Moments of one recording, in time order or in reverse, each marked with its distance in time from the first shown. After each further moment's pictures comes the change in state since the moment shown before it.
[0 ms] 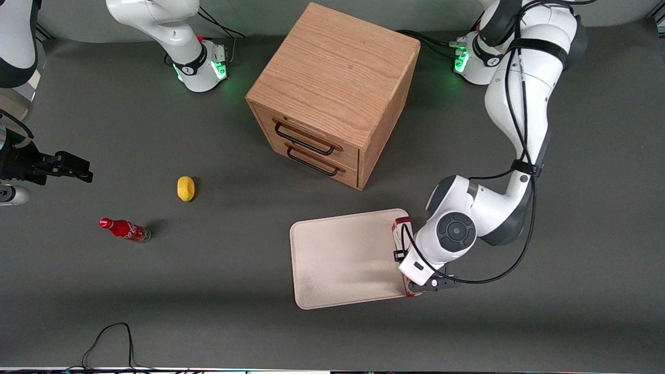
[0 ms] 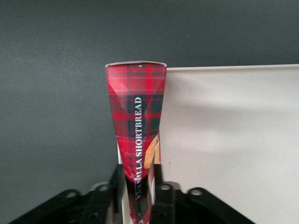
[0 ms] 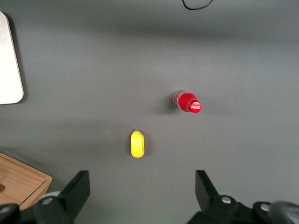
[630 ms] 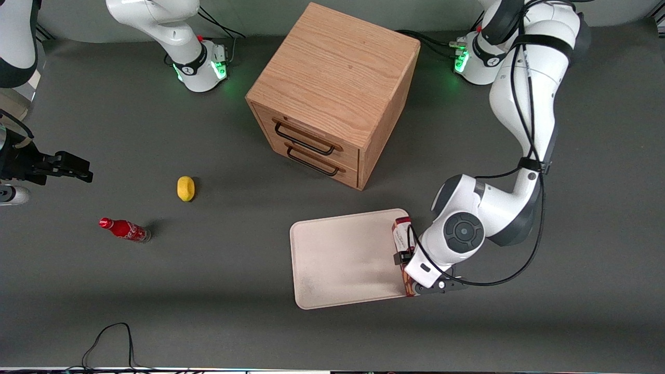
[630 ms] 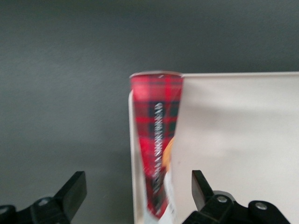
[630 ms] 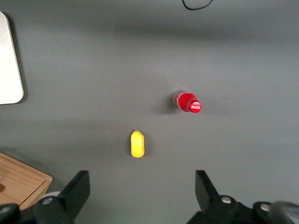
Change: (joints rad) arm 0.013 -0.037 0.006 0.015 0.007 -0.080 0.000
